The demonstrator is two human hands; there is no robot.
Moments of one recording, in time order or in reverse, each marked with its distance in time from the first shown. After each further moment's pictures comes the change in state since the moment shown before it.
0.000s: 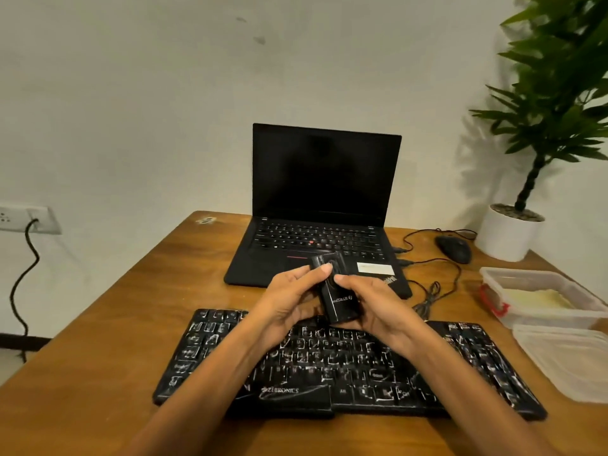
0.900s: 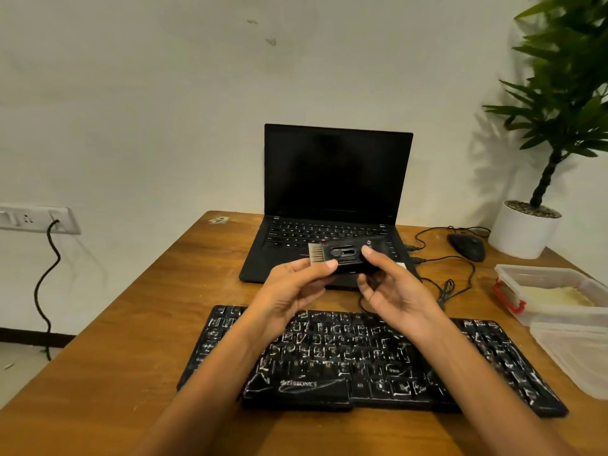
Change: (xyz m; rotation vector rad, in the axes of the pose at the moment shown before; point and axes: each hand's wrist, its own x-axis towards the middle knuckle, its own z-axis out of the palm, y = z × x) left_hand -0.017 0.018 -0.010 0.005 0.079 0.020; right_hand -0.003 -0.015 0.007 0.610 0.119 -0.060
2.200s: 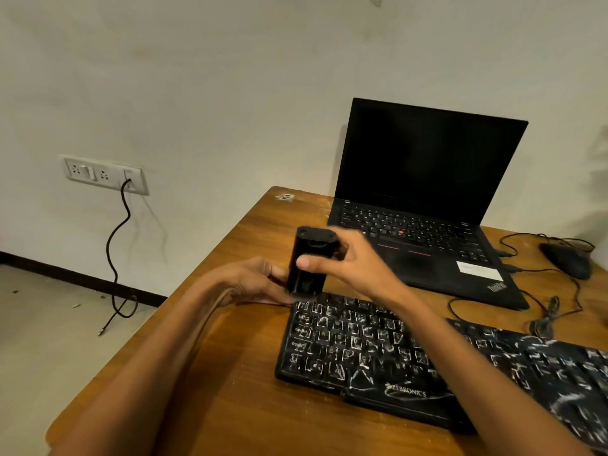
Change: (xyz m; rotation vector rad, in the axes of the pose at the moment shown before) left_hand -0.014 0.030 -0.184 0.505 -0.116 -0.350; right_hand 0.049 0.098 0.116 -1.151 -0.618 -0.405
